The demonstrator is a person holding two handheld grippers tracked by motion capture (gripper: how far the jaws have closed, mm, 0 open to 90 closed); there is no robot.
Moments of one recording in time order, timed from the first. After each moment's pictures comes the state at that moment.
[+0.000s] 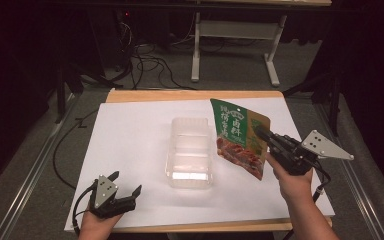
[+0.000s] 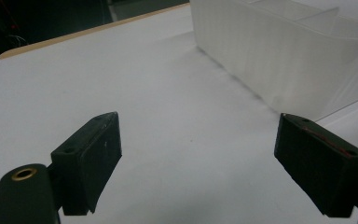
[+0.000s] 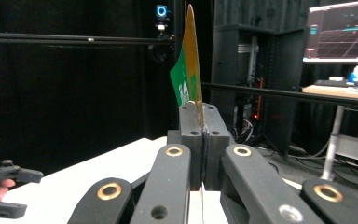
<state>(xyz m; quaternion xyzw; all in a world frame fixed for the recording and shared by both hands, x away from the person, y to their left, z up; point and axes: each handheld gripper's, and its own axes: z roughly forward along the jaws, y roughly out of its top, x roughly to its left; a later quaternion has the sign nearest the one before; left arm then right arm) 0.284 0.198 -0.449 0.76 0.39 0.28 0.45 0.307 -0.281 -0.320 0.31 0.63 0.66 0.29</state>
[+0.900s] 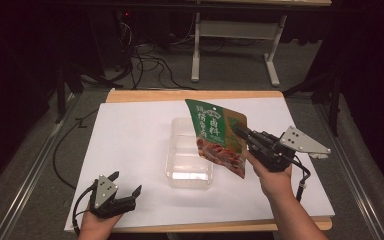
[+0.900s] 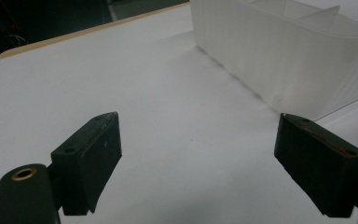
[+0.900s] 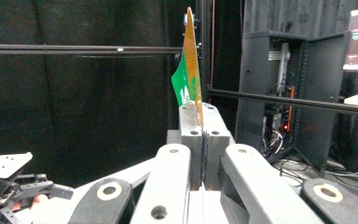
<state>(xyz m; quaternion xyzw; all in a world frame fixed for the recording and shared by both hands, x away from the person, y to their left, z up) 0.284 0.198 -0.449 0.76 0.39 0.28 0.45 0.317 -0.235 -0.313 0.27 0.63 0.68 0.25</state>
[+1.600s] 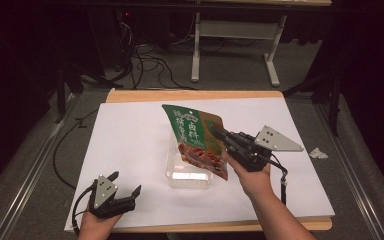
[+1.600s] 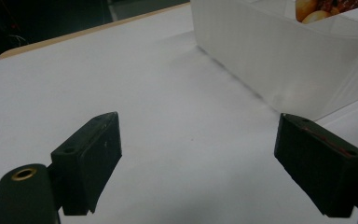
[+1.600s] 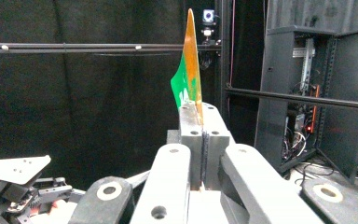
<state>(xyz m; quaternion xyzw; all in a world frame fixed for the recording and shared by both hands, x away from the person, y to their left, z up) 0.283 0.199 -0.449 0.76 0.39 0.28 0.45 0.325 -0.190 -0.318 0.25 0.64 0.69 0.22</state>
